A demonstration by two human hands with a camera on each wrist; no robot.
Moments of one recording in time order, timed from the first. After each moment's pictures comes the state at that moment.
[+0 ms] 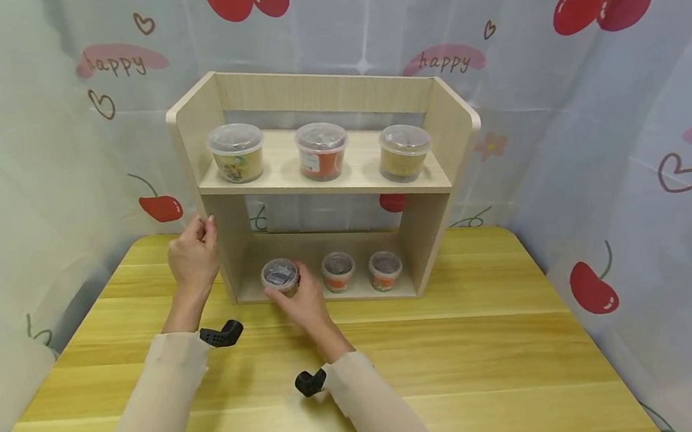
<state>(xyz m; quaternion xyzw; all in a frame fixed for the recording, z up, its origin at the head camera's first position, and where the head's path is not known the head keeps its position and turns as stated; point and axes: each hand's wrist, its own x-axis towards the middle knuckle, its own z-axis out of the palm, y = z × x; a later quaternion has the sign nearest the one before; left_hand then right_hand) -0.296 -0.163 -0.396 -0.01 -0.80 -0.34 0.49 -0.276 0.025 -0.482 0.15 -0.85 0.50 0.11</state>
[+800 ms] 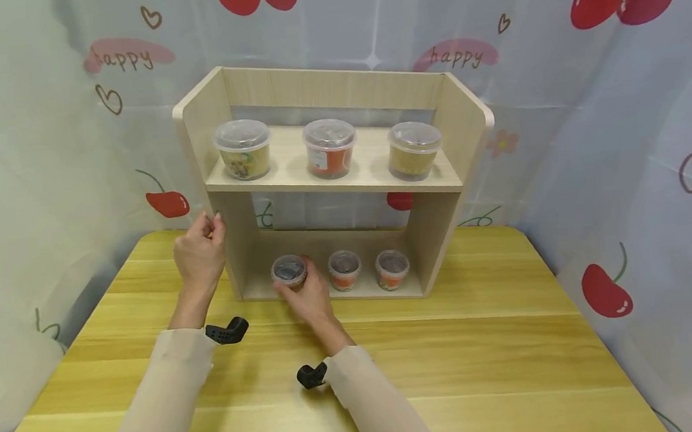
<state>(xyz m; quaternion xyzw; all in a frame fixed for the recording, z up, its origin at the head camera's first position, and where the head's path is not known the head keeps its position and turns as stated) -0.299 -0.164 -0.397 0.00 -0.80 -0.34 0.49 -0.292 0.020 -0.495 0.11 -0.86 0.49 0.12</state>
